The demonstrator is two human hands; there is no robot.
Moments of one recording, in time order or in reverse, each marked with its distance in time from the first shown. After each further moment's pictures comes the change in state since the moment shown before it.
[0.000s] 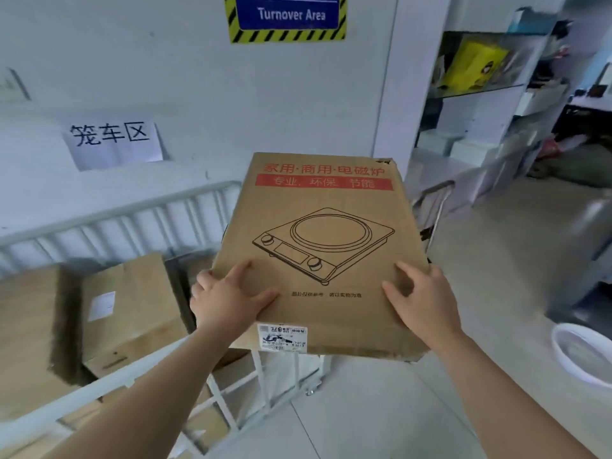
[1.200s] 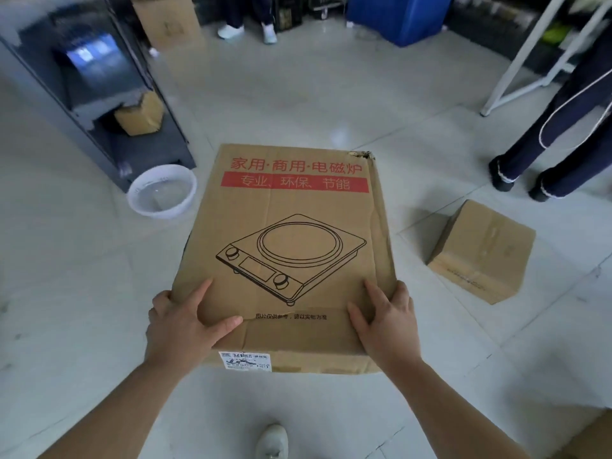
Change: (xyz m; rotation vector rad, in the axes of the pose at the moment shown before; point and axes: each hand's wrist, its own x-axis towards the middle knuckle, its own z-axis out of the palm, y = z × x) left_hand -0.412 0.451 0.575 0.270 -0.857 1.279; right_hand -0.389 0.611 -0.095 -0.187 0.456 1.390
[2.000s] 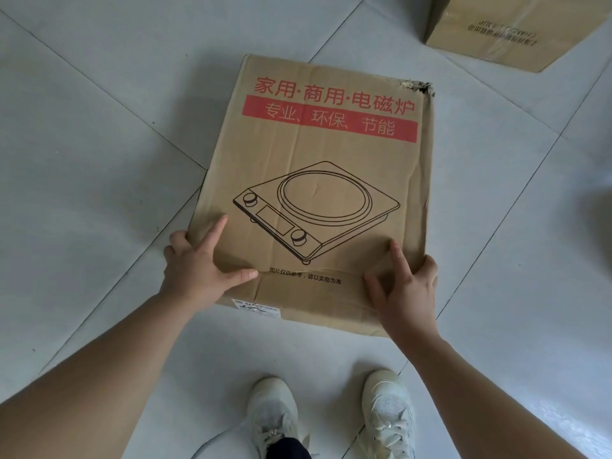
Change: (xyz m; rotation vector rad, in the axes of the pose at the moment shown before) left_hand 0.177 -0.083 0.461 0.230 -0.424 0.322; right_hand -0.028 0.250 0.393 0.184 -0.029 0.653
